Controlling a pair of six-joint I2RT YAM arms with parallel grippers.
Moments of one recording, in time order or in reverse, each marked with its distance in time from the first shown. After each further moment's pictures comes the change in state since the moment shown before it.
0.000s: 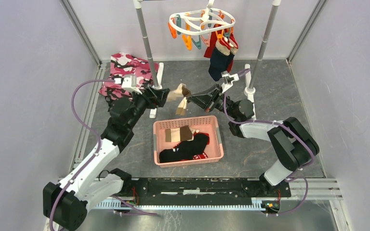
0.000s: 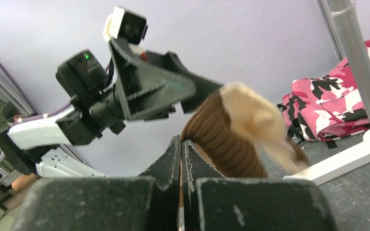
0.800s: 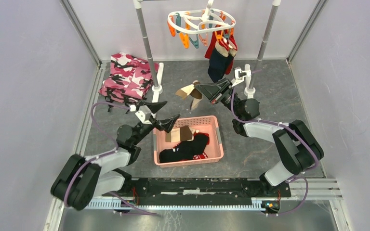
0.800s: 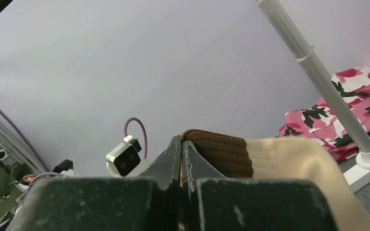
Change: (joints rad) left arm -0.008 0.150 -0.507 0.960 0.404 0.332; right arm -0.050 -0.048 0.000 0.011 0.178 0.152
